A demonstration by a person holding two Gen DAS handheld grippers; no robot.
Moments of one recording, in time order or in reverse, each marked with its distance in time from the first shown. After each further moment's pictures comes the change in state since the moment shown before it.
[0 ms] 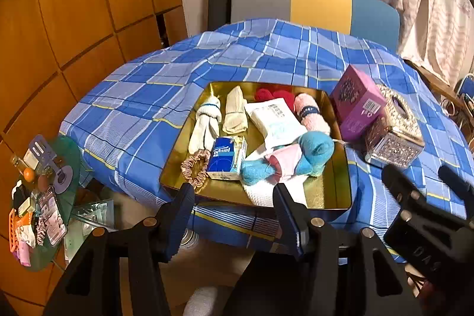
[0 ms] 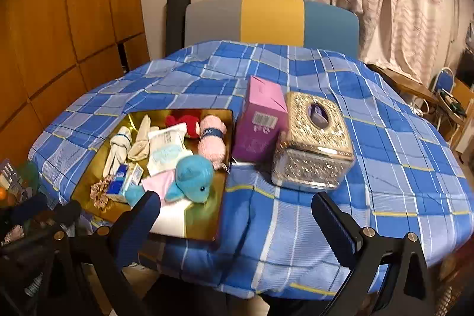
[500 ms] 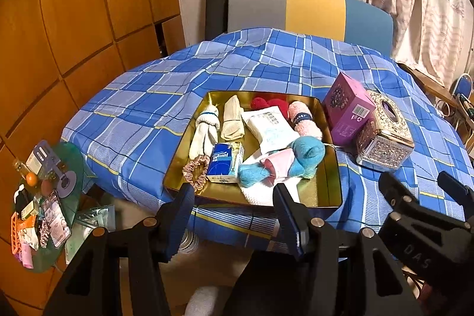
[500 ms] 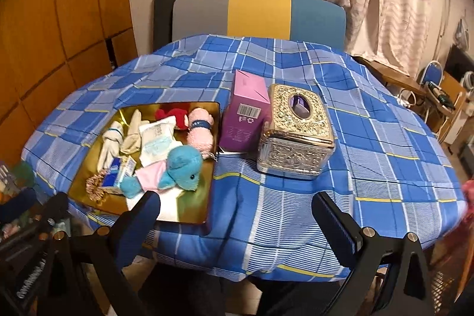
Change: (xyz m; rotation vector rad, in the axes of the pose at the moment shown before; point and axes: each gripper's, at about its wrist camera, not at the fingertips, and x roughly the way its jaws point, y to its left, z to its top) left arm -0.021 0.000 -0.004 0.015 -0.038 -0.009; right arm -0.017 0.000 -0.003 0.002 0.030 -0.063
